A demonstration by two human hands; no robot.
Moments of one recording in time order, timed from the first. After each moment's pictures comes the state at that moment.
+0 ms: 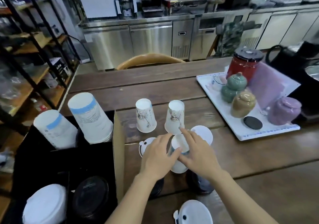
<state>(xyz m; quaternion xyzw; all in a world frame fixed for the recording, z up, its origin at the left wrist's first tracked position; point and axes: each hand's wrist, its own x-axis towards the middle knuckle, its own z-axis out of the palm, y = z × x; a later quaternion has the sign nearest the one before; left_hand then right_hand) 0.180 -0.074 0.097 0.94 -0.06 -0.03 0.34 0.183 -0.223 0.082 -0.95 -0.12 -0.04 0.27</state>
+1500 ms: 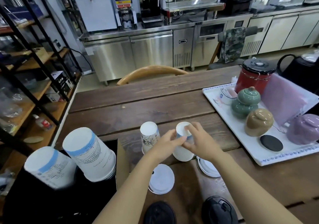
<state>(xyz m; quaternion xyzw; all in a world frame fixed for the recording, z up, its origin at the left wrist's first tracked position) 0.303 -0.065 0.126 0.79 -0.02 -0.24 0.56 0.312 -0.221 0.094 -0.94 -0.11 0.00 0.33</state>
